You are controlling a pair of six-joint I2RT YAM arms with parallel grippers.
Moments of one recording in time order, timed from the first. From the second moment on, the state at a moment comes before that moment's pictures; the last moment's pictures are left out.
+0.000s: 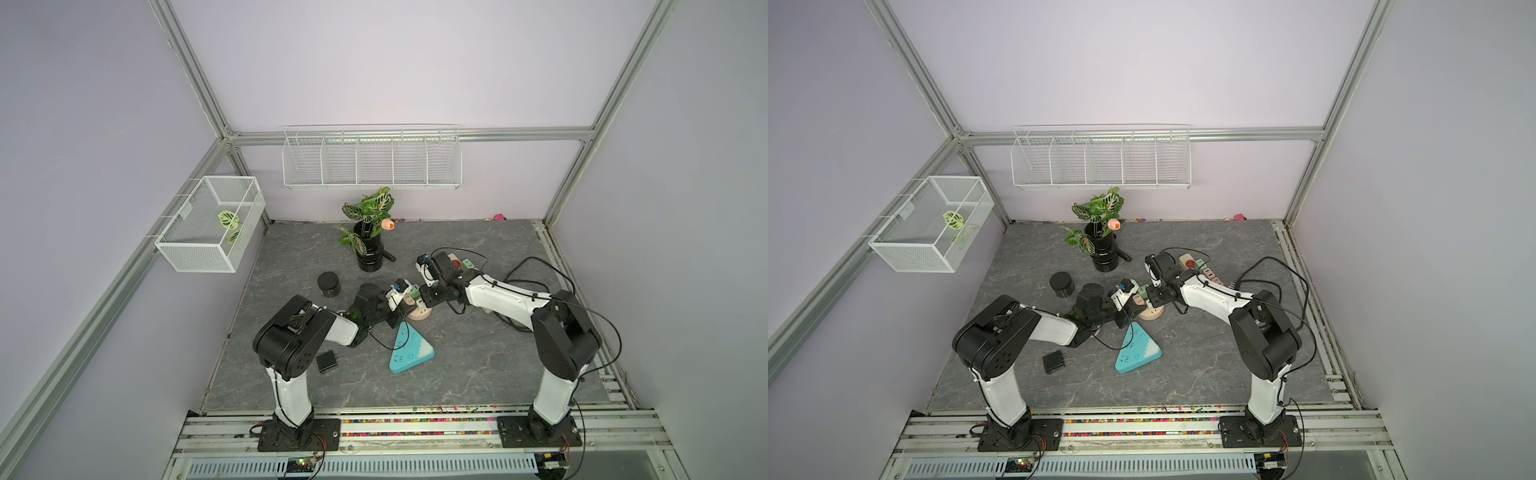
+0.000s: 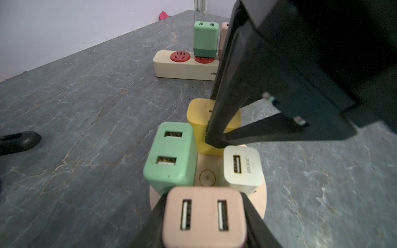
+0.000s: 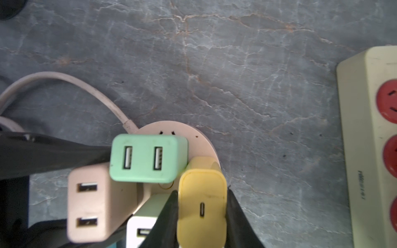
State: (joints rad) left arm -0.62 1.87 0.67 0.76 0.41 0.18; right arm 0.64 1.84 1.27 -0.45 0.03 0.13
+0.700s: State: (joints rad) left arm -0.65 1.96 0.76 0.79 0.37 0.17; right arm 0.50 1.87 1.32 -0.50 -0.15 0.18
